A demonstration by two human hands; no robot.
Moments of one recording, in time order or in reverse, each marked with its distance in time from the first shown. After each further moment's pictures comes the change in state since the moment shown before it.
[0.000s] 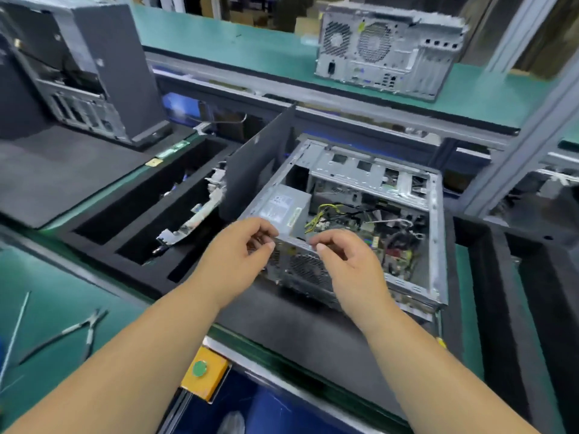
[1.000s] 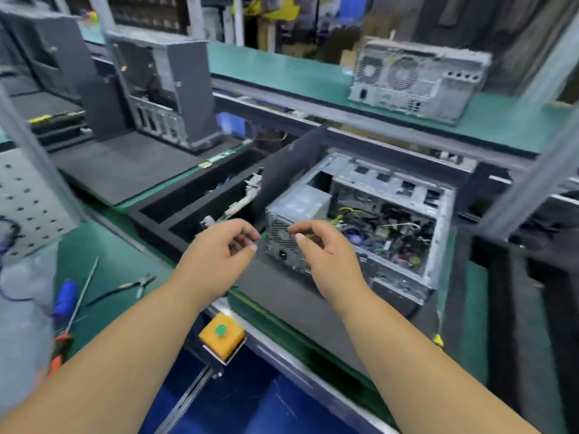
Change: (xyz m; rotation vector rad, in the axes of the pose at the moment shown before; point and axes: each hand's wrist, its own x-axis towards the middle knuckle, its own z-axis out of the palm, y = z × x) left_hand -0.097 0.041 -0.042 0.174 0.163 -0.072; right_hand -0.046 -0.048 0.015 0.112 -0.192 -0.024
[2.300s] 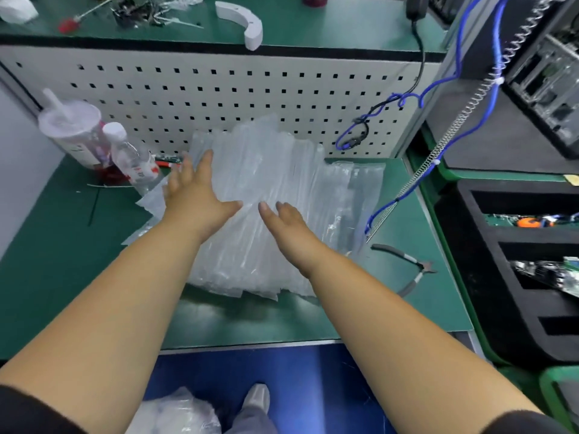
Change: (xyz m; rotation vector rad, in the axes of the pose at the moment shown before) left_hand -0.283 -0.284 -0.358 0.504 0.623 -1.190; right_hand -0.080 -0.068 0.569 -0.194 -1.282 0.139
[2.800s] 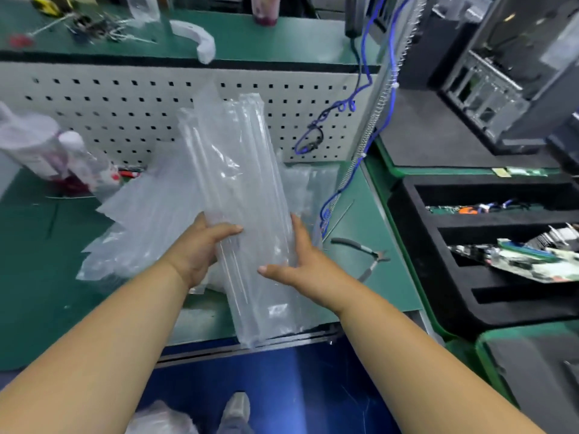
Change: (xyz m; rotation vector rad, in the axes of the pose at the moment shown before) left_hand -0.077 0.040 0.042 -1.187 -0.419 -0.165; right_hand -0.103 0.049 -0.067 -0.088 -0.011 -0.141
